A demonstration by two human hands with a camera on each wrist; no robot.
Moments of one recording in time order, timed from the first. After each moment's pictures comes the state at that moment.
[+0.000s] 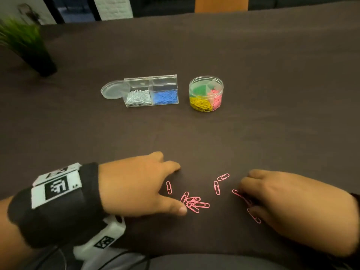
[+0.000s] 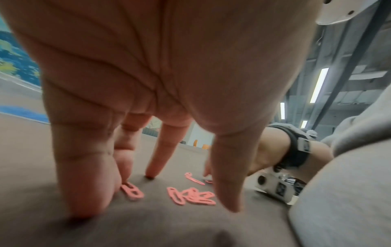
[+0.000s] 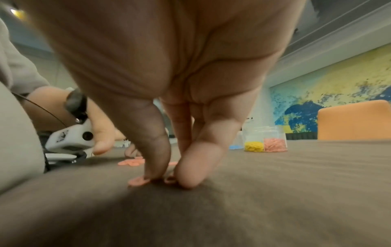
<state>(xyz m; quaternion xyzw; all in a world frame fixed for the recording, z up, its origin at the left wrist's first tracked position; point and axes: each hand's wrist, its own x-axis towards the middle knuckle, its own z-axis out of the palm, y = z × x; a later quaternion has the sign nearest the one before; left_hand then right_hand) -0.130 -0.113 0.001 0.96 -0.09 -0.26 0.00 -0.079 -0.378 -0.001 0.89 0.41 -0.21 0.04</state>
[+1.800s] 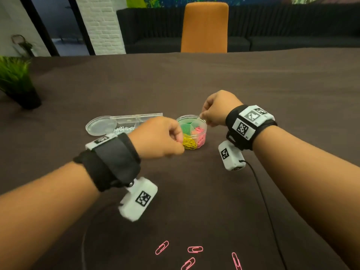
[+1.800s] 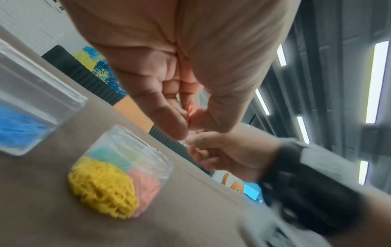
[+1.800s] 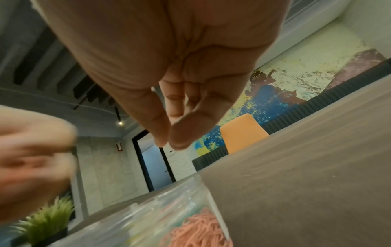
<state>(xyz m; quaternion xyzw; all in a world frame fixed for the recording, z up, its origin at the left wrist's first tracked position) 0.019 -0.111 0.026 0.94 -0.02 -0.02 0.33 0.159 -0.277 0.027 0.94 0.17 -0.05 -0.29</state>
